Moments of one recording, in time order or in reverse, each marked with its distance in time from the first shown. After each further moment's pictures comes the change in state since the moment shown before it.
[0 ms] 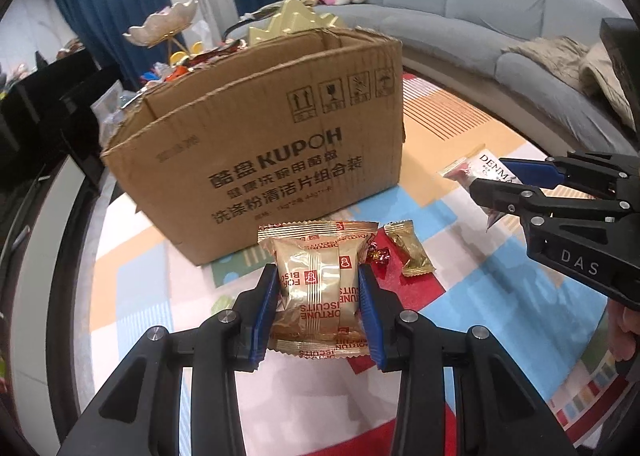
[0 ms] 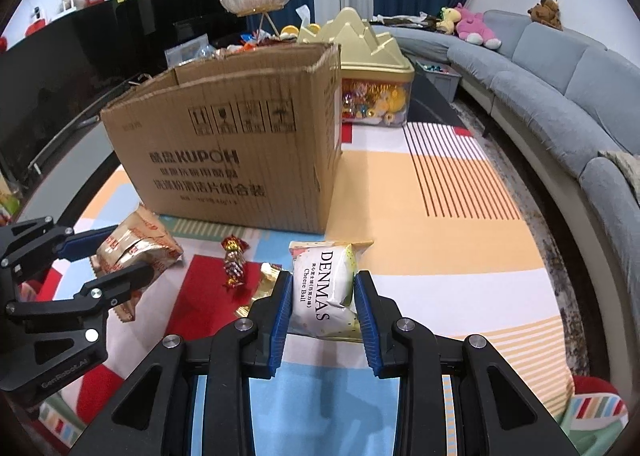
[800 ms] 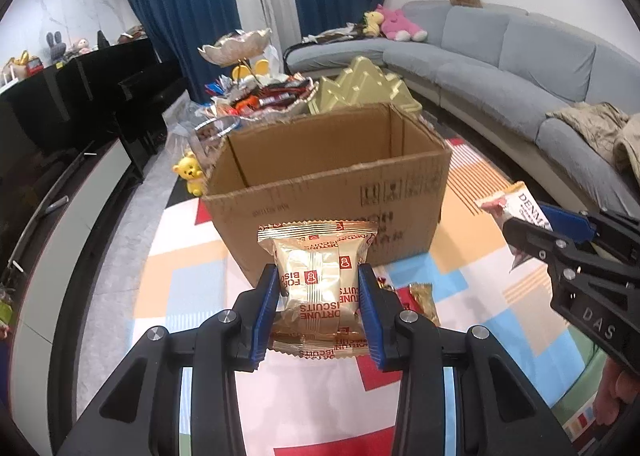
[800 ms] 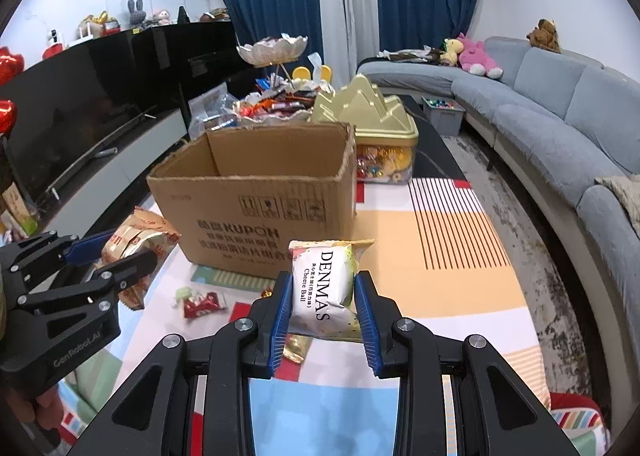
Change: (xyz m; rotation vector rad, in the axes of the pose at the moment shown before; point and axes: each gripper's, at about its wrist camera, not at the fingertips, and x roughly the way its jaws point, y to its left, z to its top) left arm -0.062 0.024 0.033 -0.174 -0.098 0.130; right arm -0.056 0.014 0.037 -0.001 -0.122 0.038
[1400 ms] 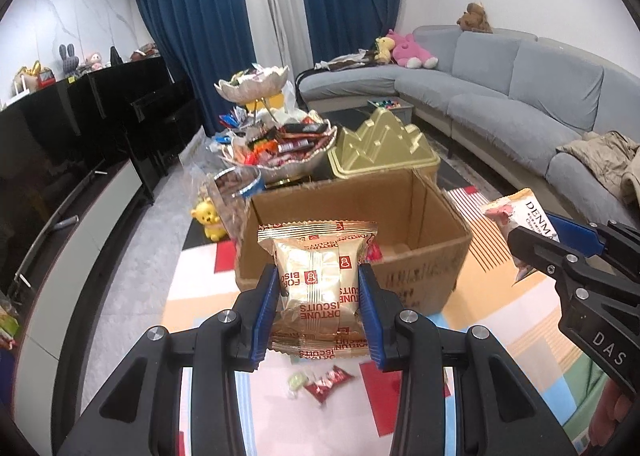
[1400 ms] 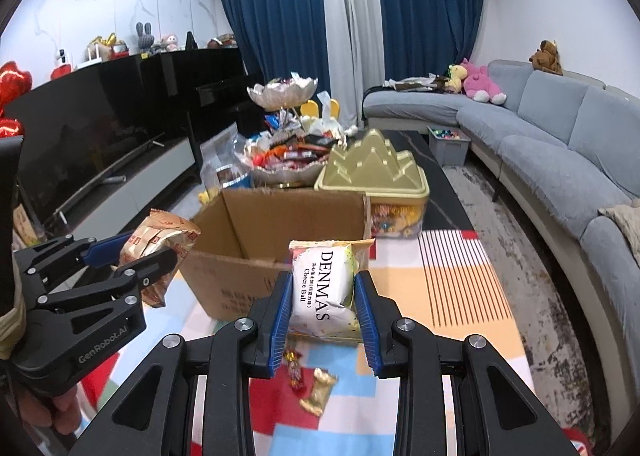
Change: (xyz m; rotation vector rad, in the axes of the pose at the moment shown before) left arm -0.007 0.024 0.059 -0.019 -0.086 0.031; right arm -0.011 0.013 0.060 0.001 -0.105 0.018
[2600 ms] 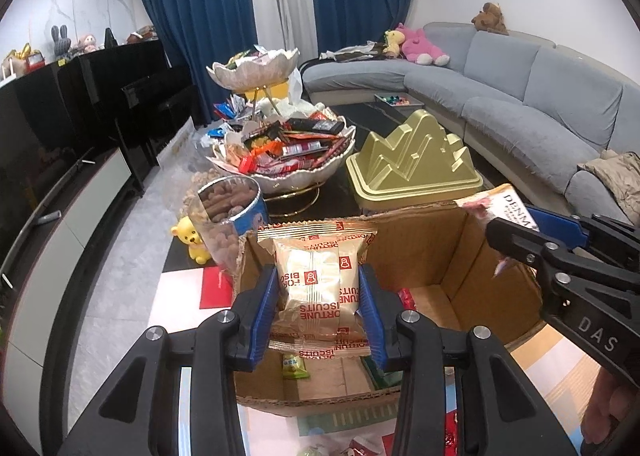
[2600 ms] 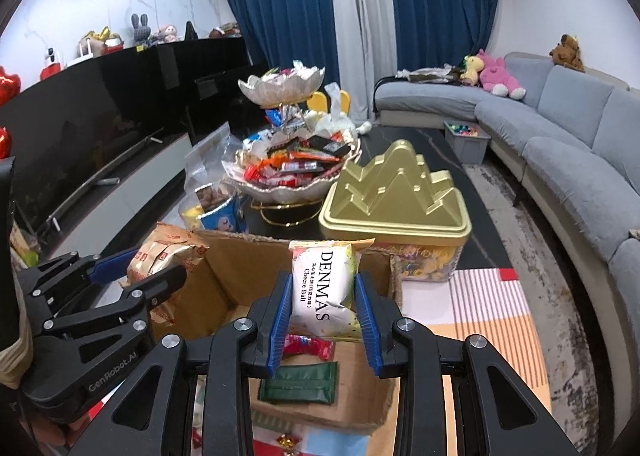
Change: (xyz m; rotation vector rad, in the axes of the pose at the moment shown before) left arm 0.106 0.030 0.044 -0.044 0.044 -0.024; right arm 0.122 -0.003 0.056 -0.012 0.067 0.049
